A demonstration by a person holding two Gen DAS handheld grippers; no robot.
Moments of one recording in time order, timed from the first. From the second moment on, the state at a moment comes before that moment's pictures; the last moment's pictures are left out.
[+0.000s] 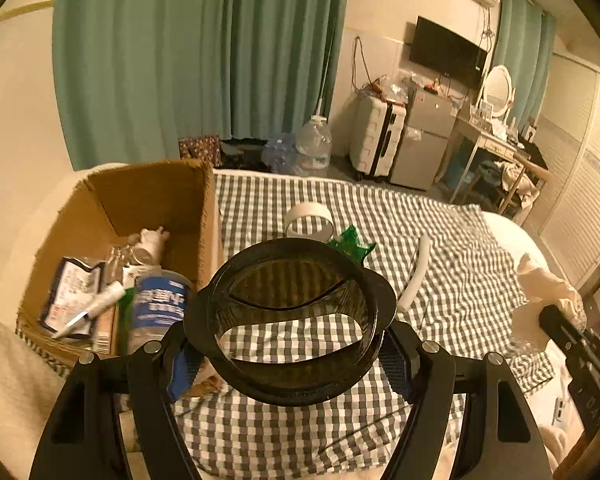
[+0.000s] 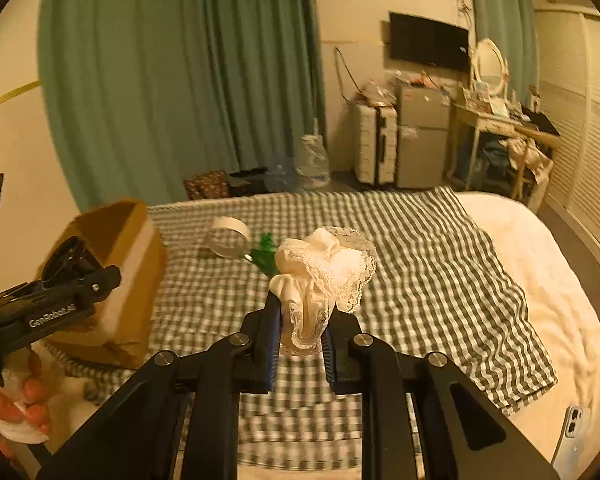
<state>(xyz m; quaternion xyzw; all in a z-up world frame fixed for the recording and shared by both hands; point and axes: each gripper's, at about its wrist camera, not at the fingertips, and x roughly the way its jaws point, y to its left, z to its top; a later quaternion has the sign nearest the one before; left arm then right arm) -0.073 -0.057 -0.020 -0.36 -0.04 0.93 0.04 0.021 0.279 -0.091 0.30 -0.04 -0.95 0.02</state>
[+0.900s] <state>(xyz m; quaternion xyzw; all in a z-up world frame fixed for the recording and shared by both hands) -0.102 -0.231 0.018 -0.34 -0.06 0.94 -0.04 -0.016 0.086 -0.028 0.29 0.00 -0.93 0.22</state>
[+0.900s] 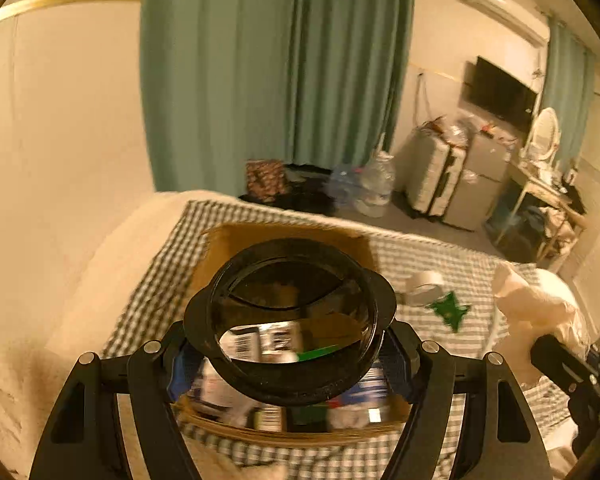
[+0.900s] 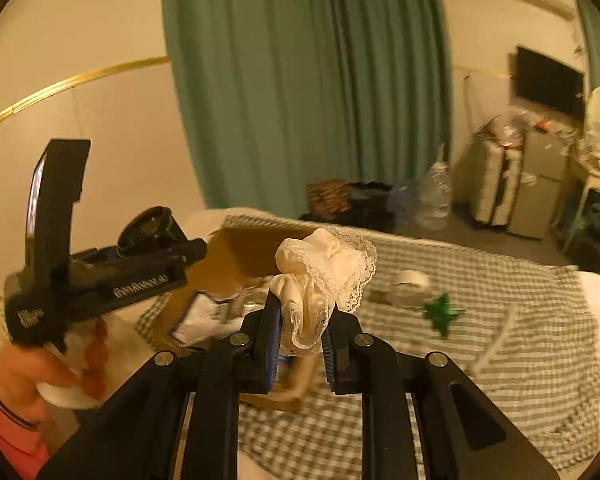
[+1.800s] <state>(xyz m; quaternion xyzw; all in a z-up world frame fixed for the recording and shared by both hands) -0.095 -0.238 -0.041 -0.36 -0.03 0.93 0.00 -0.079 0.073 -0.054 0.29 -0.05 -0.95 0.09</state>
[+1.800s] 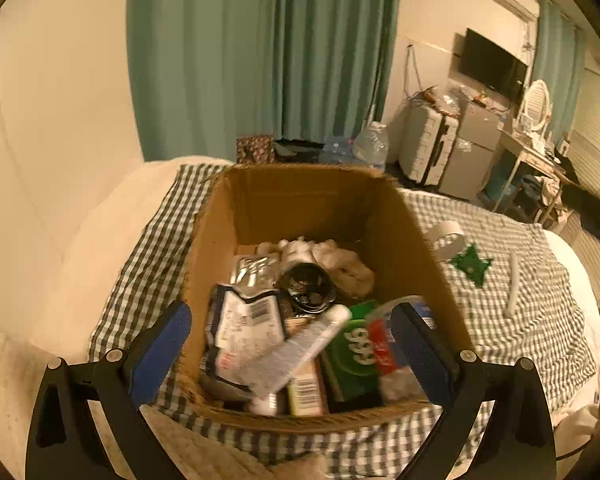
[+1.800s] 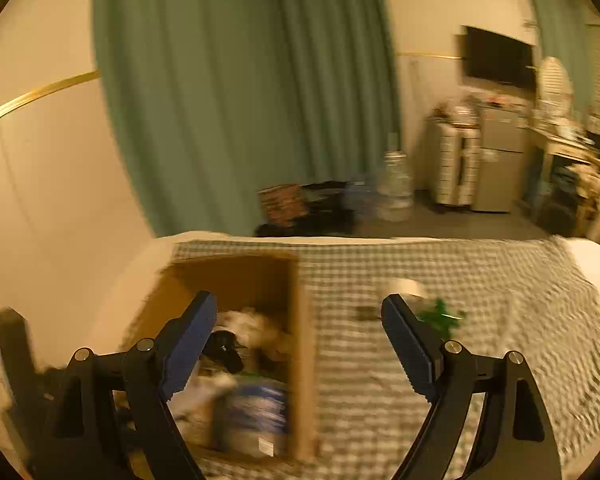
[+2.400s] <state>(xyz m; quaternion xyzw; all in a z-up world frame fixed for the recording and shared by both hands) -0.103 -0.063 -0.082 -0.38 -0.03 0.92 0.04 -0.042 0.291 -0.150 0.33 -0.14 -0.93 -0.02</state>
